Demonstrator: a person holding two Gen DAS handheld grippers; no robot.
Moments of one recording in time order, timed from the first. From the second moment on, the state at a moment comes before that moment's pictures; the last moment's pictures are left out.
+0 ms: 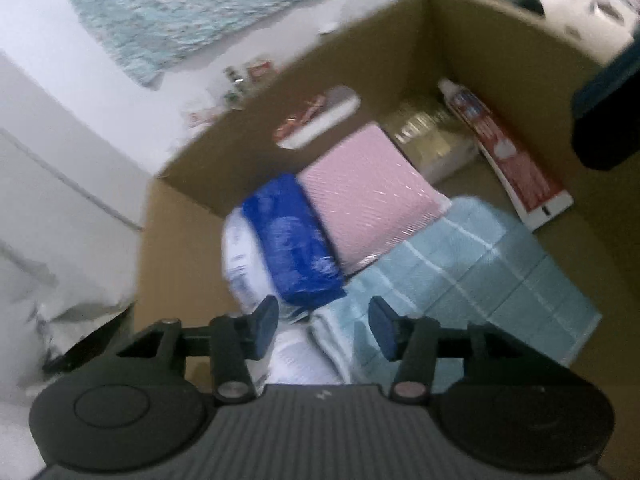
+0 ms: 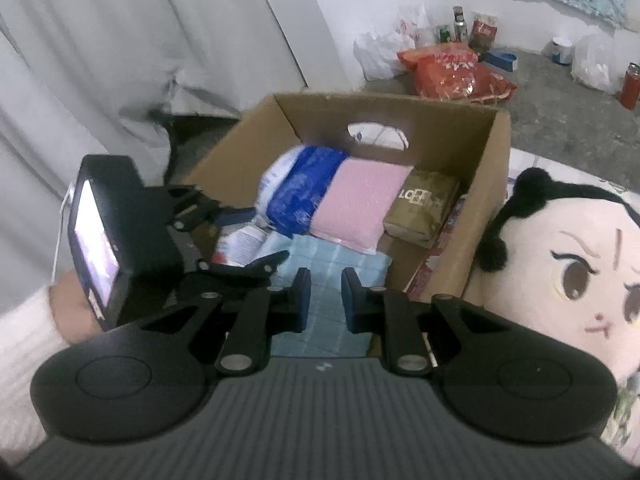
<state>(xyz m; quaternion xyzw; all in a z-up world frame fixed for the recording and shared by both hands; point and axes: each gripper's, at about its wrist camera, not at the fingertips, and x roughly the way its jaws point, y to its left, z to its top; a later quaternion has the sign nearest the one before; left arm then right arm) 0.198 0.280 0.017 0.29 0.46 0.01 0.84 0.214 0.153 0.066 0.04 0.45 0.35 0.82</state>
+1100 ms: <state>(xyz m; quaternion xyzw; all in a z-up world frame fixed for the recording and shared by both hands) 0.093 0.011 0.026 0.12 0.27 -0.17 0.94 0.115 -0.199 0.011 0.10 0.28 0.16 0.94</state>
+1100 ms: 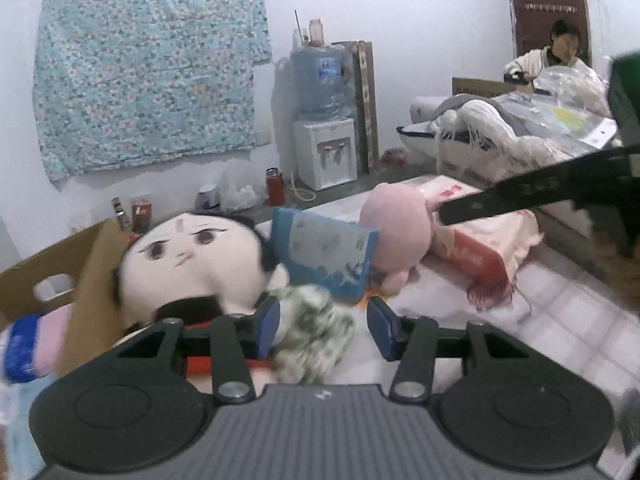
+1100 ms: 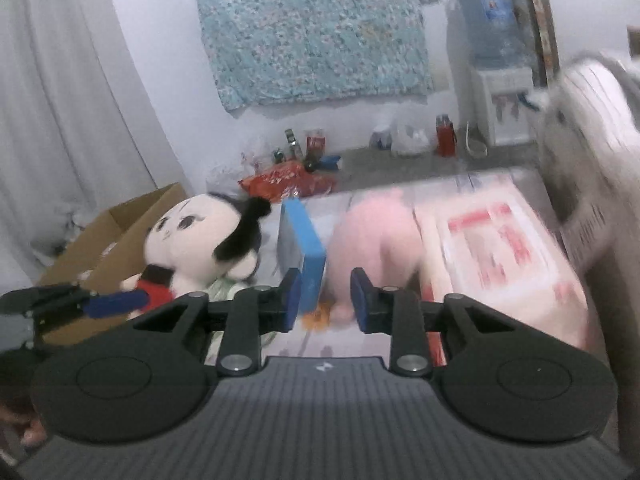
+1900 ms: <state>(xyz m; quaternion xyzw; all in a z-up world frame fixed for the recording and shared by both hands) 0.106 0.003 0.004 0.17 0.24 -0.17 0.94 0.192 -0.162 -0.024 -0.06 0.33 0.13 0.93</state>
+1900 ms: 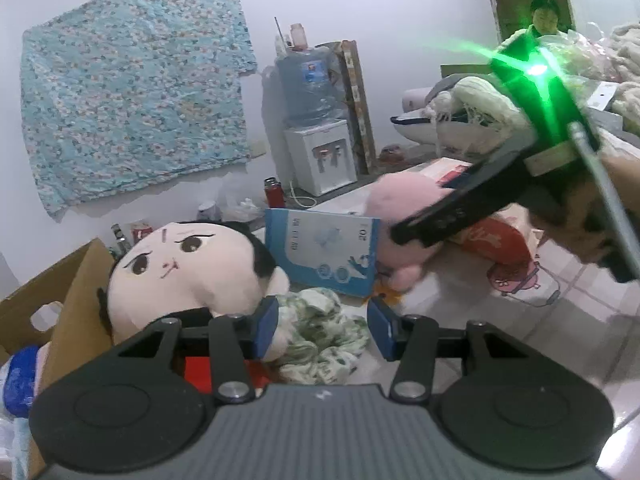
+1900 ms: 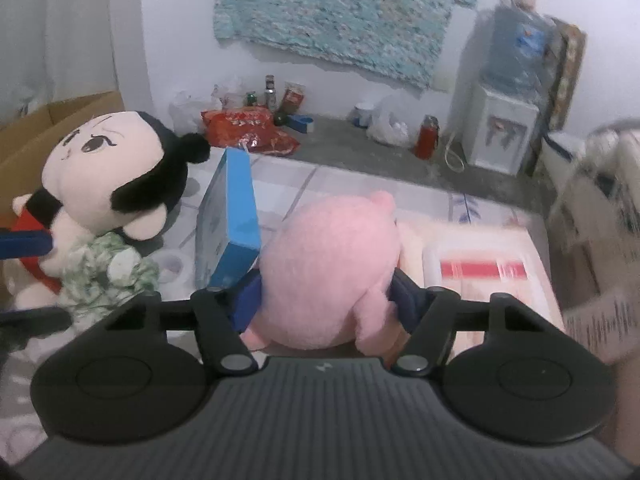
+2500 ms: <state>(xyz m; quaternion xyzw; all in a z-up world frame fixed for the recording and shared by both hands) 0.123 -0.012 -0.012 0.26 0.24 -0.13 0.93 0.077 -0.189 -0.032 0.11 0.35 0.16 0.92</state>
